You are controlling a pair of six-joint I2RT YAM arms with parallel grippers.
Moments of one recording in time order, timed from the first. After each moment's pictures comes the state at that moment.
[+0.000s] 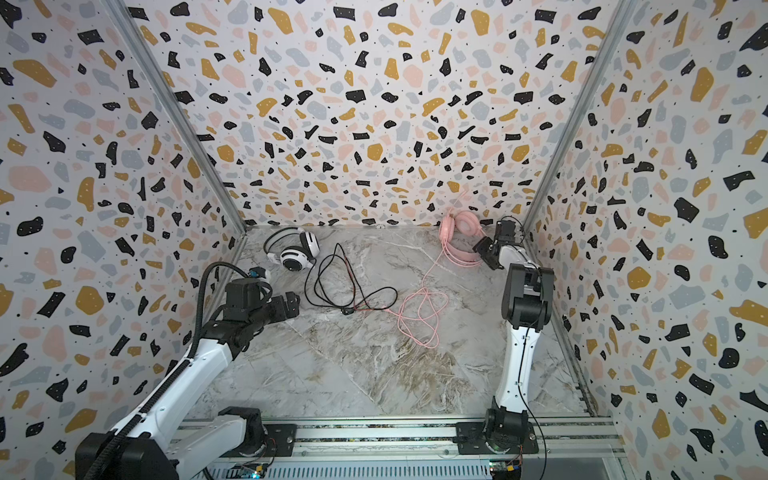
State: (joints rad) left arm -0.09 1.03 0.69 -0.38 0.03 -0.27; right arm -0.12 2.34 1.82 -0.33 -0.19 0.65
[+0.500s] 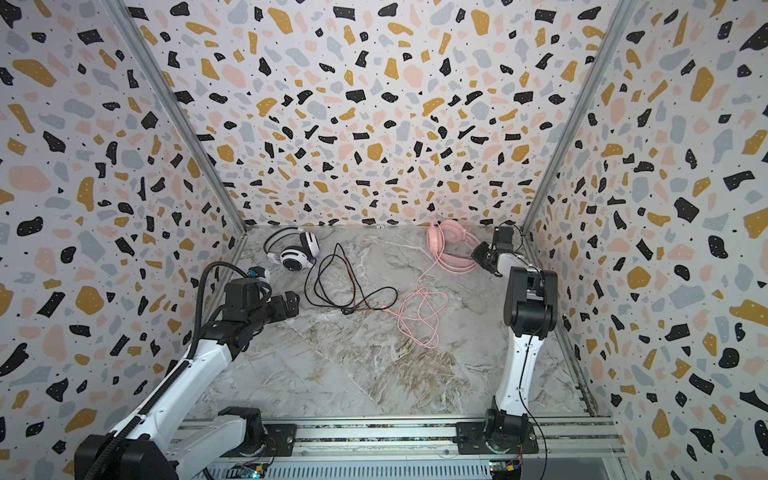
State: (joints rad) left arm -0.09 1.03 0.69 -0.38 0.03 -0.27; right arm -0.11 2.15 1.54 -0.17 -0.25 0.61
